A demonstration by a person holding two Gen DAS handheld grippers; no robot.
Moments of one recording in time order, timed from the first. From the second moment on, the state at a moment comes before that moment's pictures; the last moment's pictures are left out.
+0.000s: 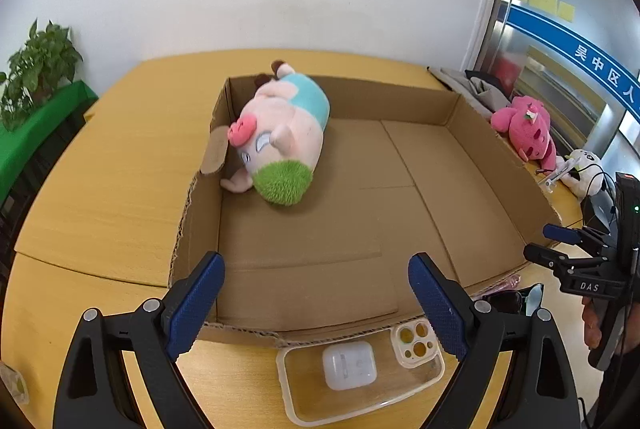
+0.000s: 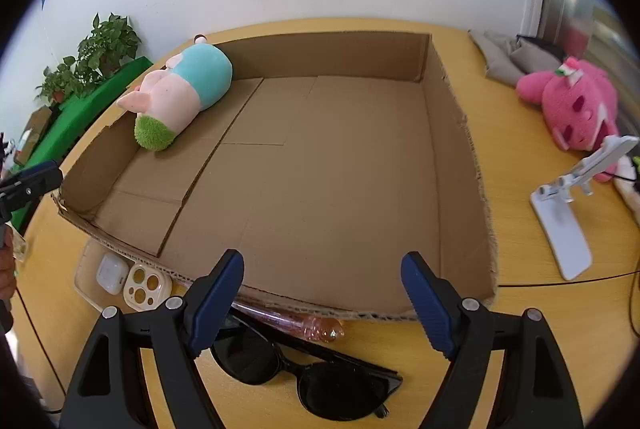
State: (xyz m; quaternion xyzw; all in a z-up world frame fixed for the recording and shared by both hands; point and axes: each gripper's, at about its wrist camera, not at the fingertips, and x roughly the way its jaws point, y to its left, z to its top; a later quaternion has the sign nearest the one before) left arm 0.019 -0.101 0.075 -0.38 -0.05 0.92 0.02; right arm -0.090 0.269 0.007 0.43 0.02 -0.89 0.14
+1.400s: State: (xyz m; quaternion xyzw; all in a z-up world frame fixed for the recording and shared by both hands) left arm 0.058 -0.074 0.088 -0.31 -0.05 0.95 0.01; right arm -0.034 0.232 0.053 0.35 0.04 -0.92 0.16
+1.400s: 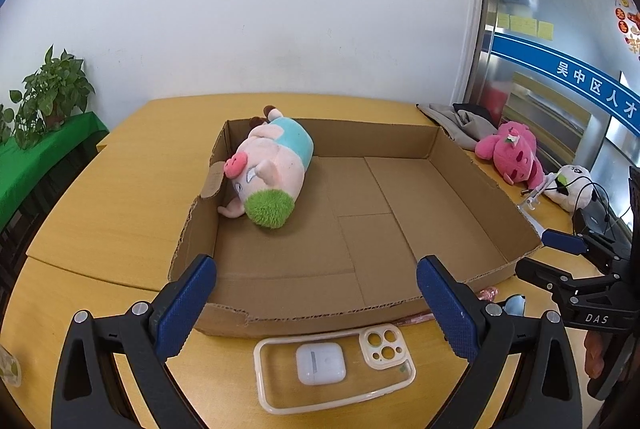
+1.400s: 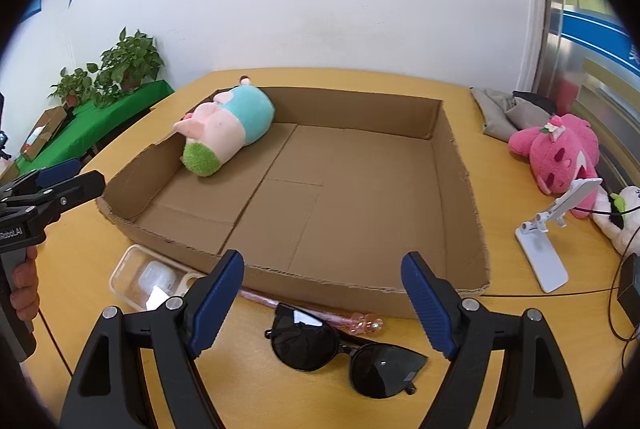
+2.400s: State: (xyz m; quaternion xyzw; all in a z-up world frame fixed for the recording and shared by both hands) left arm 0.052 -0.131 -0.031 -0.49 -0.16 0.85 0.08; right arm -0.036 0.135 -0.049 0.48 -0.04 -0.80 0.35
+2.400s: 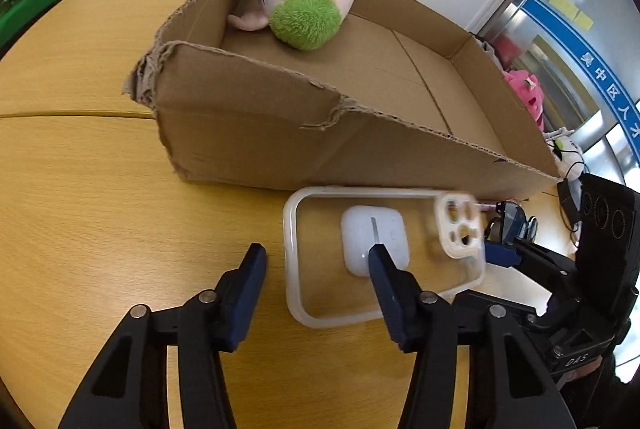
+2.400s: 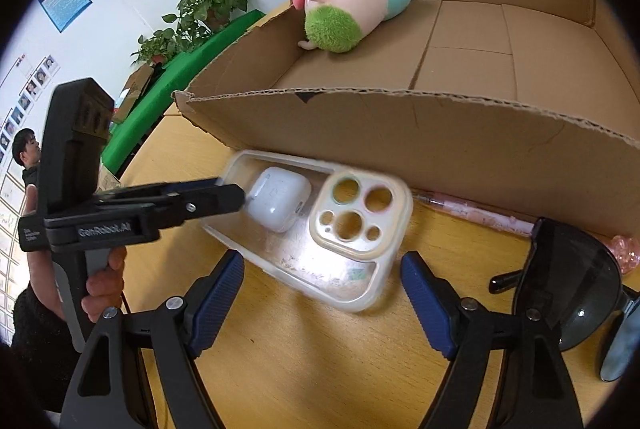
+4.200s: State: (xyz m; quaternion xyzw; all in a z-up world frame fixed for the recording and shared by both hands) left arm 0.094 -0.113 -0.015 -0.49 -0.13 0.84 0.20; right arm 0.038 0.212 -0.038 0.43 0.17 -0.79 0.40
